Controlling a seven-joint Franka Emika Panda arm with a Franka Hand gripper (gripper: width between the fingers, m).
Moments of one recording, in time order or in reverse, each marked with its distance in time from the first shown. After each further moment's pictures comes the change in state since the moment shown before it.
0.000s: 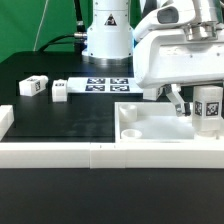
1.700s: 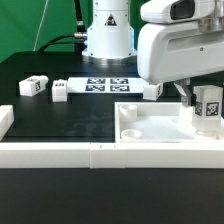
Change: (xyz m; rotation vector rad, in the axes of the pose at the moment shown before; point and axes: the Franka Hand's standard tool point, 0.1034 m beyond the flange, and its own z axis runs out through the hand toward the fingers) arm 0.010 0.002 -0.014 0.114 -0.466 0.037
